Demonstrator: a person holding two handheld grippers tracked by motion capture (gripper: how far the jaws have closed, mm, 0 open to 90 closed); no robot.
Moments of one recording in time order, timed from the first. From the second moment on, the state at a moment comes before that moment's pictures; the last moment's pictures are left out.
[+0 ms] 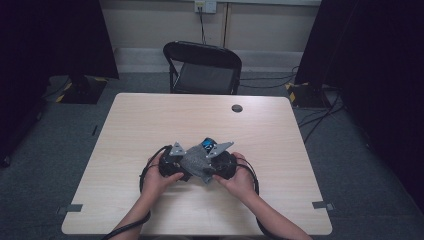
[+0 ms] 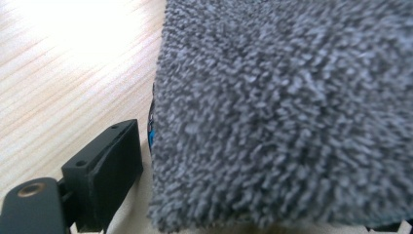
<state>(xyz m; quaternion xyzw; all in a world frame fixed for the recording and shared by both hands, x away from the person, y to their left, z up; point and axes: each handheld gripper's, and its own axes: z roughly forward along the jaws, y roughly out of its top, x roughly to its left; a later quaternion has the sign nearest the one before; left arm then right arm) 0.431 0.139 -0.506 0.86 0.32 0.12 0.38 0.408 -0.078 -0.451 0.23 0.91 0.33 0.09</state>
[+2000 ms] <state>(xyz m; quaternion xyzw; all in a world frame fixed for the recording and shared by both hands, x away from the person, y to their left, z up) 0.431 0.139 -0.505 0.86 0.31 0.12 0.38 0.464 -0.109 -0.445 0.33 0.89 0.28 0.11</state>
